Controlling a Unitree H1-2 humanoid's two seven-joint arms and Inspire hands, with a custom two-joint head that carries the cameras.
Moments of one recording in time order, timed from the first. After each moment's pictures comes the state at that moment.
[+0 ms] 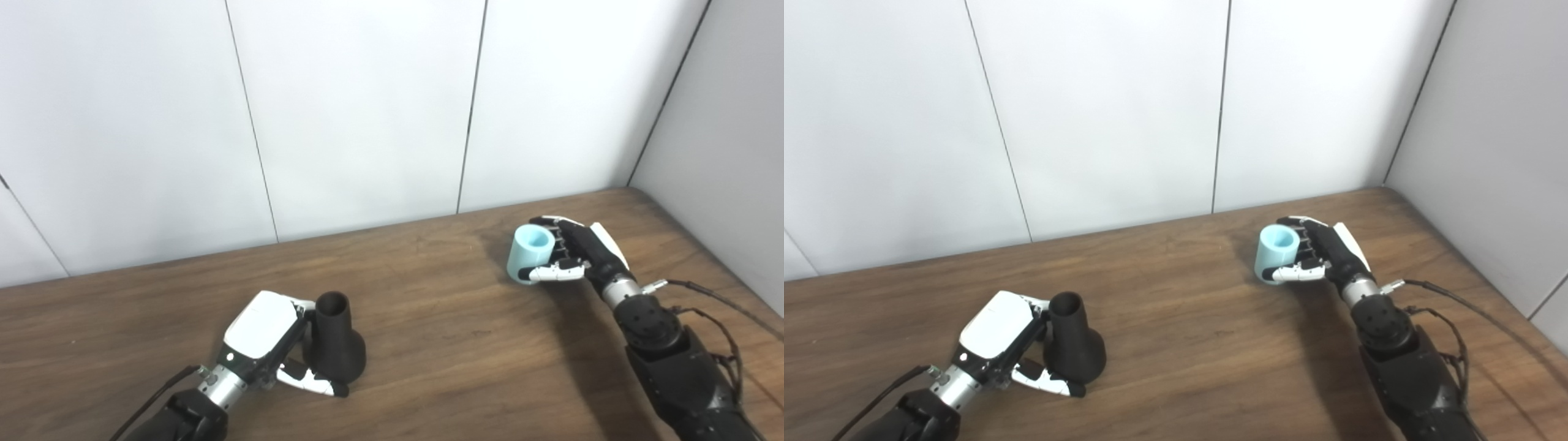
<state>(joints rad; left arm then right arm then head) -0.61 0.34 -0.74 0.65 0.86 -0.45 0.48 -0.35 -0.48 -0.08 0.36 -0.17 0.06 -0.02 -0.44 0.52</state>
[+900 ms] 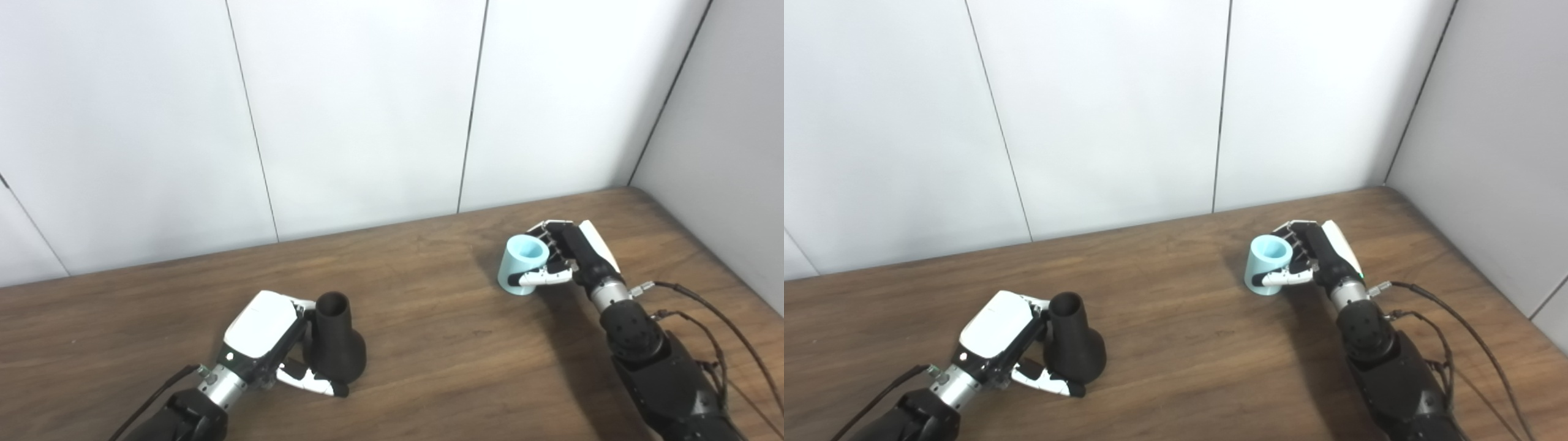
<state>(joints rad) -0.61 0.34 -0.75 0.64 0.83 -0.45 0.47 -0.34 -0.44 -0.08 0.27 -0.22 0.02 -0.05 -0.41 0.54</state>
